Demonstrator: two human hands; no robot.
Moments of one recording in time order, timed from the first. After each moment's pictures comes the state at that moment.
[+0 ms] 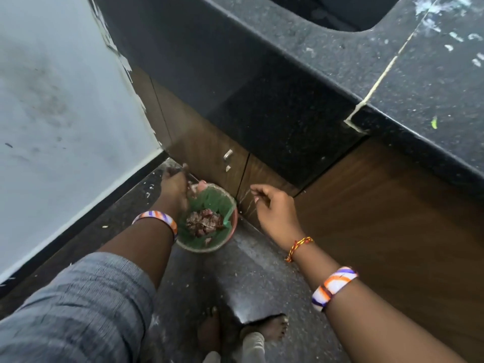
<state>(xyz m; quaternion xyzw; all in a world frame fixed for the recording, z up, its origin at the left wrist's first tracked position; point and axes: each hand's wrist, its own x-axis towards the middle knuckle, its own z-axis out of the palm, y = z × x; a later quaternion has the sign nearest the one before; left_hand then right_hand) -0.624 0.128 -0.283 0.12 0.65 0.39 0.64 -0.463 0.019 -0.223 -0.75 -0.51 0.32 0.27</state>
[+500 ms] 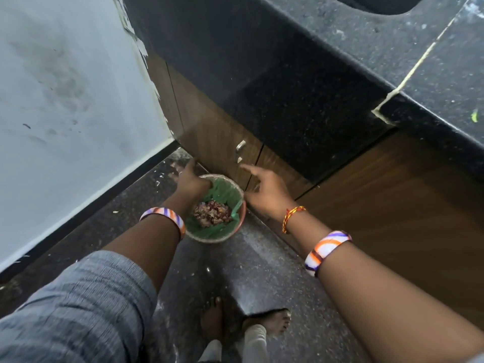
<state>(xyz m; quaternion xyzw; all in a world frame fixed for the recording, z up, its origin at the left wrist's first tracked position) -0.628 0.110 -0.291 0.44 0.71 0.18 0.51 -0.479 0.051 -0.226 -0.71 -0.55 0.40 0.18</state>
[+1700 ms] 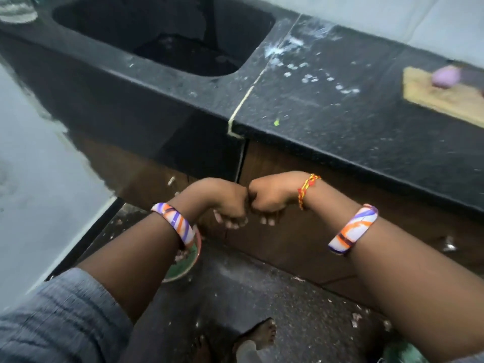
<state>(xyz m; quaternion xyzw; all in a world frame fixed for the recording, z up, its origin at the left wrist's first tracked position) -0.472 0.026 -0.099 0.83 0.26 -0.30 0.39 -0.388 -0.034 -0.063 -0.71 -0.53 0.44 -0.14</state>
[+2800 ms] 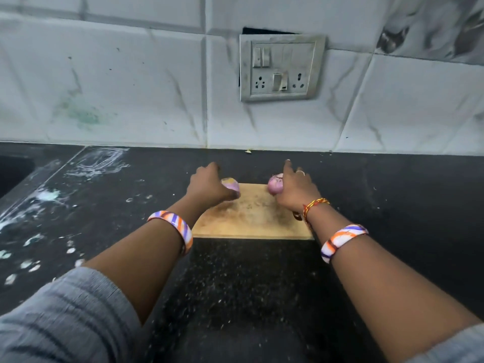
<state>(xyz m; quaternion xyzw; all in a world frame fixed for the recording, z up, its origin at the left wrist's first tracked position) 0.026 0.014 0.014 0.89 0.28 0.13 0.33 0.117 -0.138 0.027 -0.96 -0.25 0.03 0.12</state>
